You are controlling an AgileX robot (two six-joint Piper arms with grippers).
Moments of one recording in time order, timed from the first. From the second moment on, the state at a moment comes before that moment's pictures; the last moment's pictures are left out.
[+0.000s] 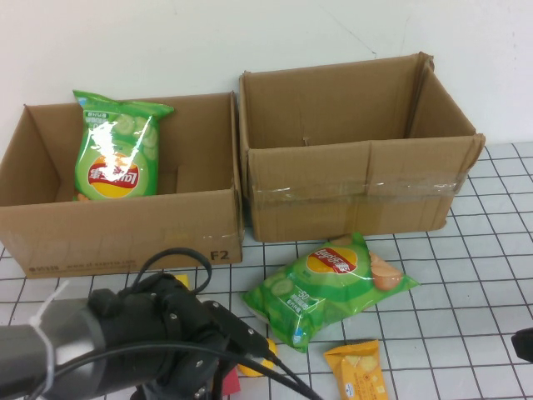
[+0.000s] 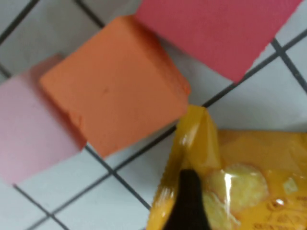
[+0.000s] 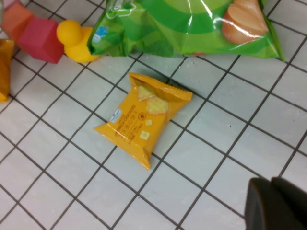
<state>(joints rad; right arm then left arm) -0.01 1.04 -0.50 0.93 0.72 -1.23 -0.75 1.67 -0.86 0.11 0.82 -0.17</state>
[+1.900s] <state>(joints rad) -0.01 1.04 -0.50 1.02 0.76 -1.31 -0.64 1.55 -0.75 -0.09 0.68 -0.66</state>
